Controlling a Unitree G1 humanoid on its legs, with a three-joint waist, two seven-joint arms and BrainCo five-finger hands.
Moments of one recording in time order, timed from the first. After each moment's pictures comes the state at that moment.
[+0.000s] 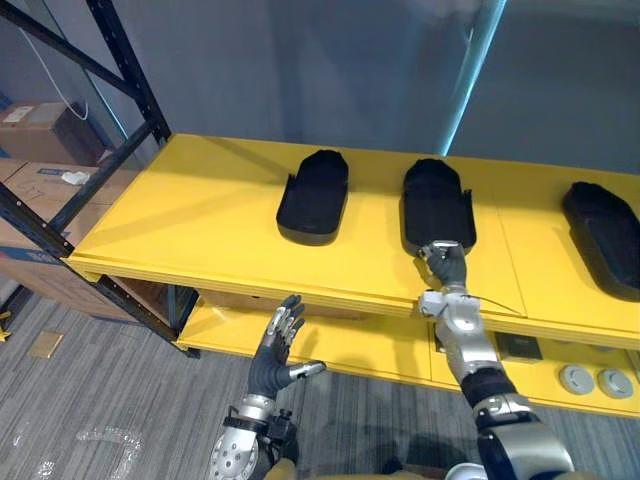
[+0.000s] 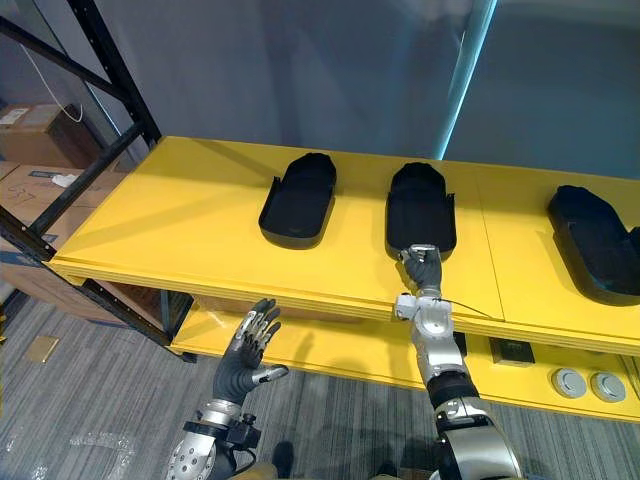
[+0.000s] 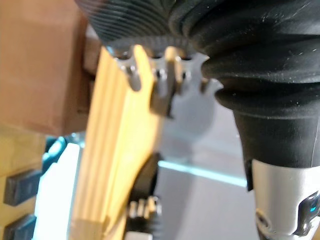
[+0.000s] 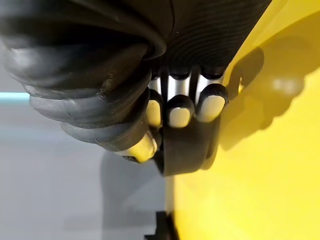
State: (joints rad) left arm 0.37 0.19 -0.41 -0.13 -0.27 -0.39 0.07; right arm -0.49 -0.23 0.04 0.73 0.22 -0.30 -0.20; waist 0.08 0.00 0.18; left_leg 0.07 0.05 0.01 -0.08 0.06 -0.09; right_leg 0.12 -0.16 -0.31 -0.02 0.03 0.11
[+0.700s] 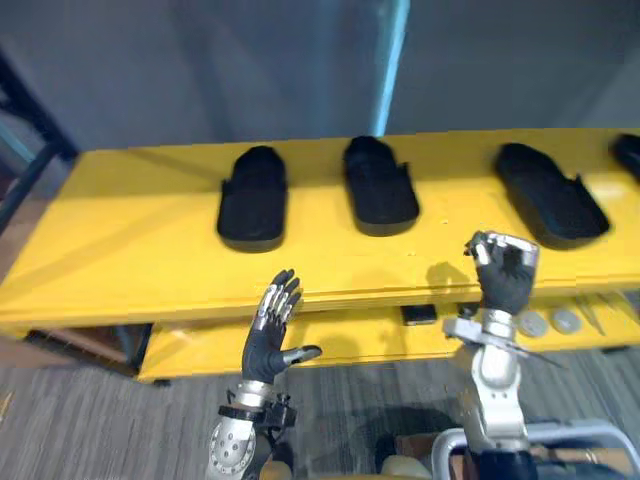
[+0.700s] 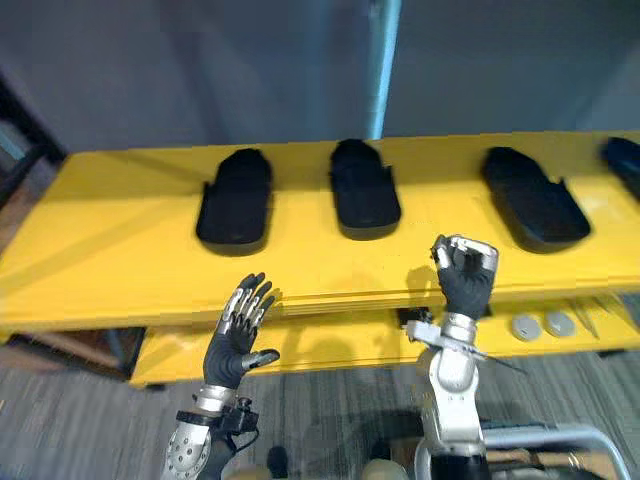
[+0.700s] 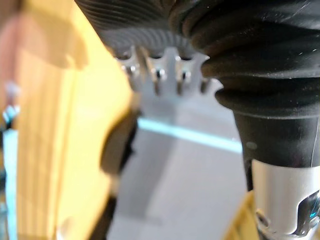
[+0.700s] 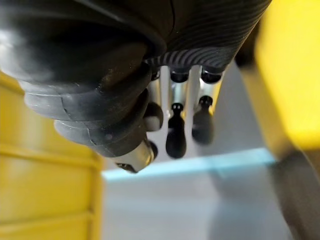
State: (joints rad) left arm 0.28 0.17 -0.42 -0.19 -0.27 -0.48 0.10; right arm 0.13 -0.08 0.00 -0.28 0.04 -0.38 -0.39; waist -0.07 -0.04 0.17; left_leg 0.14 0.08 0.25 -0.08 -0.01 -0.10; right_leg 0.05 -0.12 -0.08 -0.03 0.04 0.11
